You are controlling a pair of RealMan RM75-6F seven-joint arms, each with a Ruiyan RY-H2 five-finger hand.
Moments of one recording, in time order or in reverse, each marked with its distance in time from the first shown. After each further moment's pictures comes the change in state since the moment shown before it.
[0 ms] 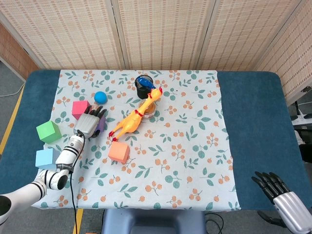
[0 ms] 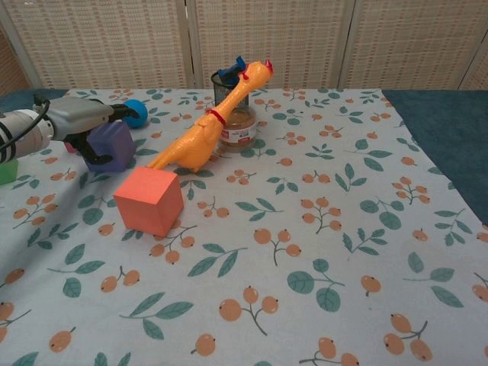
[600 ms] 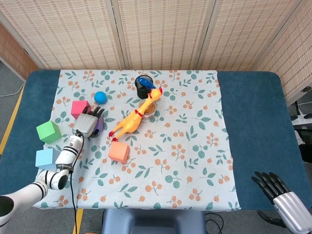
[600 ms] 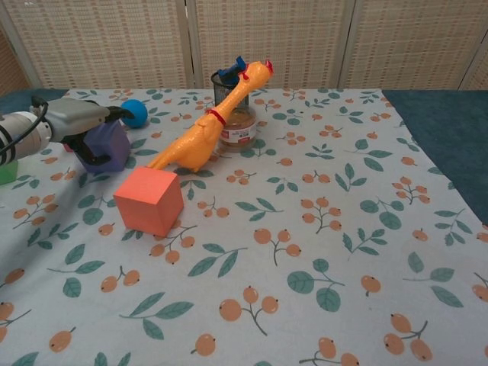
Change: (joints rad) left arm 0.003 -0.019 0.002 0.035 -0.009 0.019 0.003; right arm -0.001 -0.001 -0.001 0.000 -0.003 0.000 -0.003
